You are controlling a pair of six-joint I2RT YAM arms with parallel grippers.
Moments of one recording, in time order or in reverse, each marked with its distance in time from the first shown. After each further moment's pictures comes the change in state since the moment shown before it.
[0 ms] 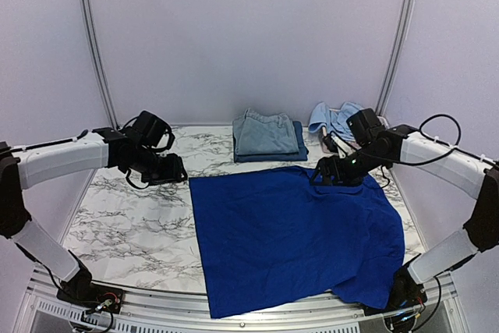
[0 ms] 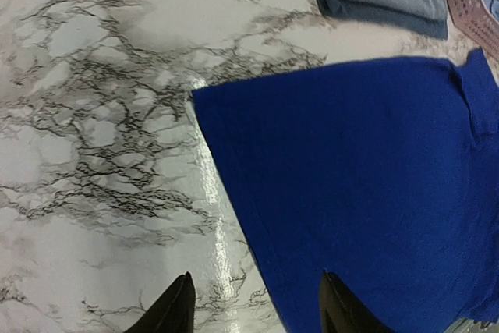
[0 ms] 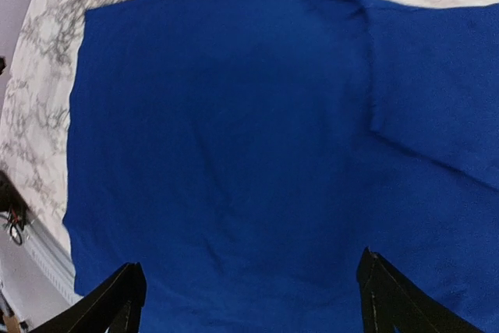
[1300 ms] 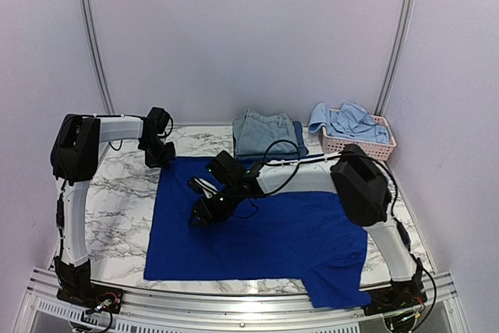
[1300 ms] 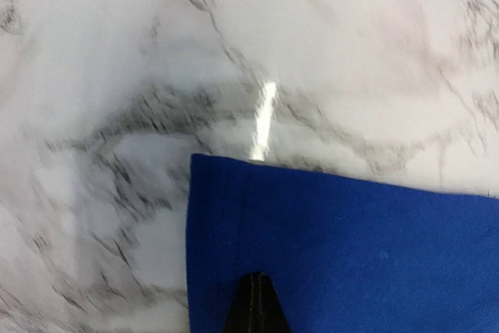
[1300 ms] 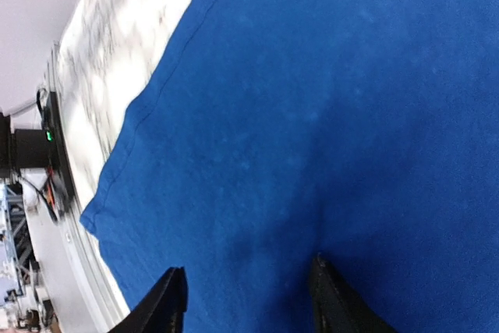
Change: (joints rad) left arm 0.281 0.721 0.537 -0.042 -0.029 0.077; right arm 0.602 0.901 0.590 0.402 -0.209 0.203
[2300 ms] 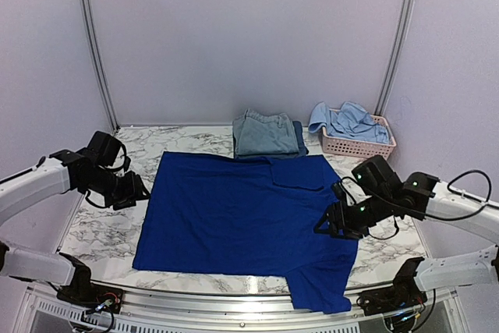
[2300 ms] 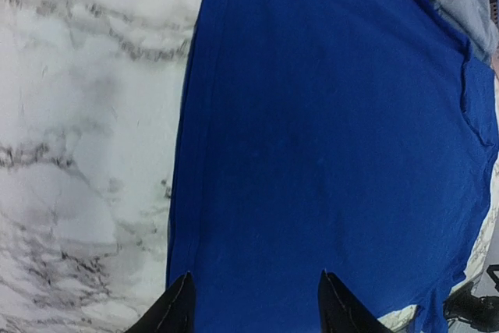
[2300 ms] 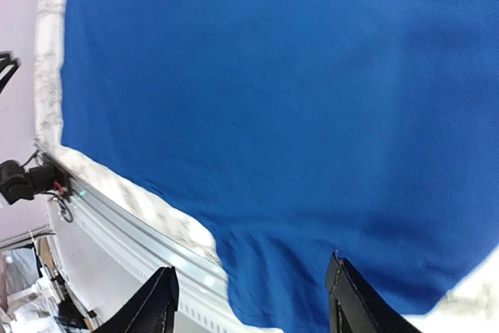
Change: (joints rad) left arm -0.053 -1.021 -0.833 -0.056 0.188 -0.164; right arm -0.291 -1.288 -0.996 -0.345 0.197 0.323
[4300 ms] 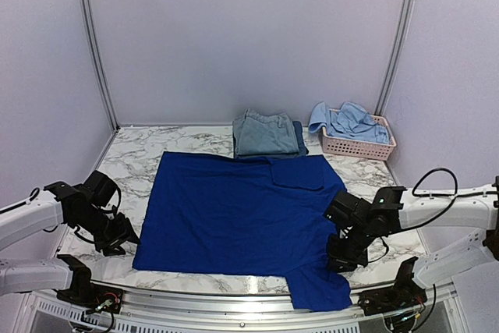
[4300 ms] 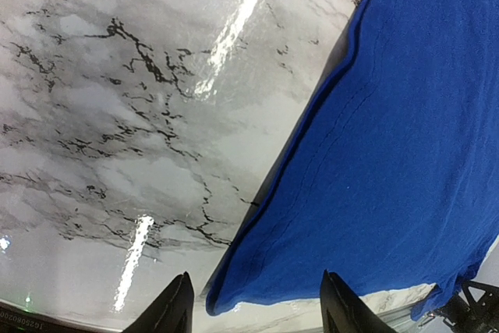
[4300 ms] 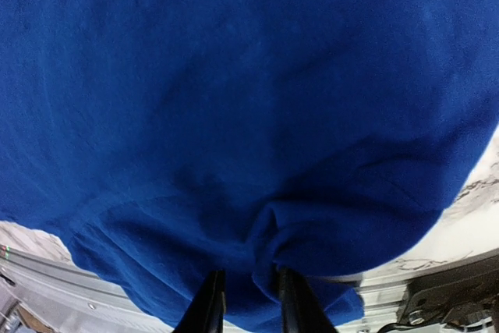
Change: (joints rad) left arm -0.054 -0.219 -0.298 -0.195 0.060 -0.298; right arm 0.233 0.181 -0.069 -0.167 0.163 0.453
